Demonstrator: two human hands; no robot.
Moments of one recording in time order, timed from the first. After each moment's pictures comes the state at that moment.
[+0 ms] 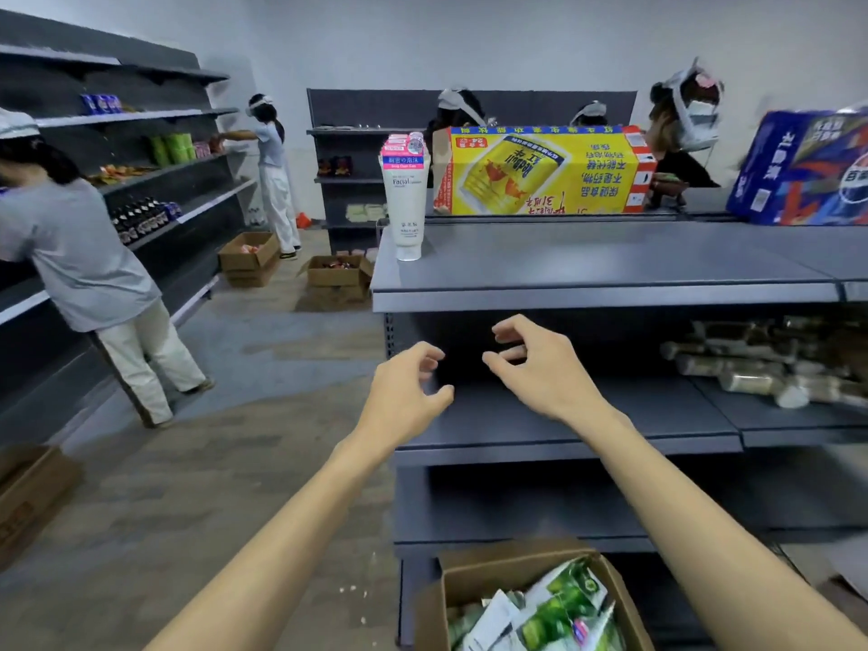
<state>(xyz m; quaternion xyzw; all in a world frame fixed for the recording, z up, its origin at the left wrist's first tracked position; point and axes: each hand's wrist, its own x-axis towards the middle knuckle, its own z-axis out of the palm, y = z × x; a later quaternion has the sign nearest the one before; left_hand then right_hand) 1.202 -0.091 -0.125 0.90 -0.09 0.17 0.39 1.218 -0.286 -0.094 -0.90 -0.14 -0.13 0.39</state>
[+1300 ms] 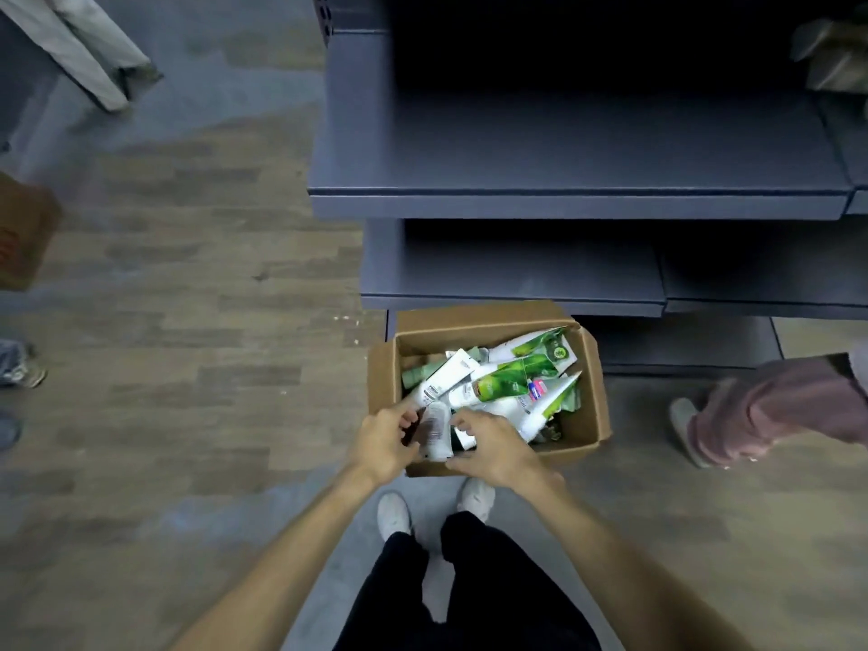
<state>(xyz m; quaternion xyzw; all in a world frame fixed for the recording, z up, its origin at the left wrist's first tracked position) 1.076 -0.166 -0.451 0.89 0.12 -0.25 0.35 1.101 -0.355 -0.465 -0.88 -0.10 0.37 0.27</state>
